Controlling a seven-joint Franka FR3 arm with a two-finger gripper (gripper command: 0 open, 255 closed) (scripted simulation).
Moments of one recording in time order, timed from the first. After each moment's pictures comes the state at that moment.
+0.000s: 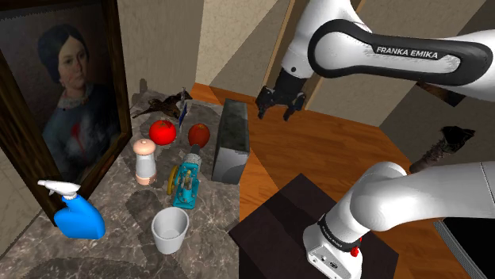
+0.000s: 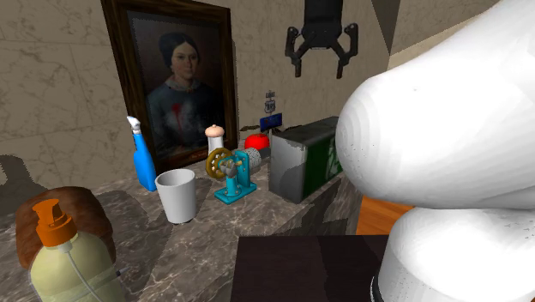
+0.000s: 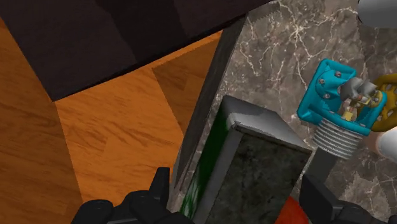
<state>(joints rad) 0.01 -0.67 0.15 -2.48 0.07 1.87 0.58</state>
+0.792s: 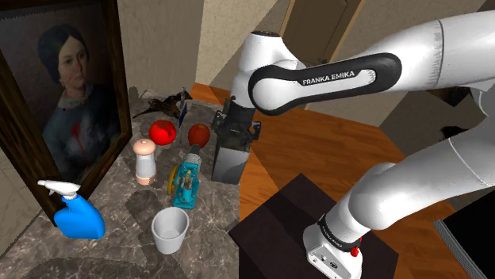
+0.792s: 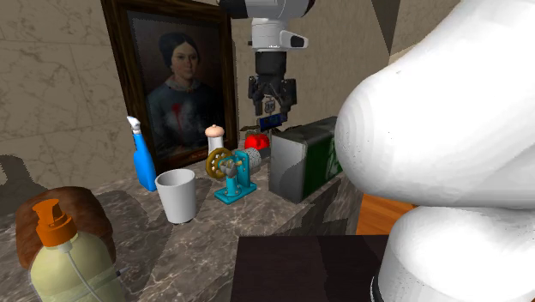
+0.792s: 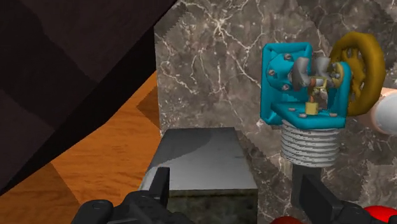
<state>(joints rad) -0.04 -0.32 0.42 -2.45 0.14 2.16 1.12</state>
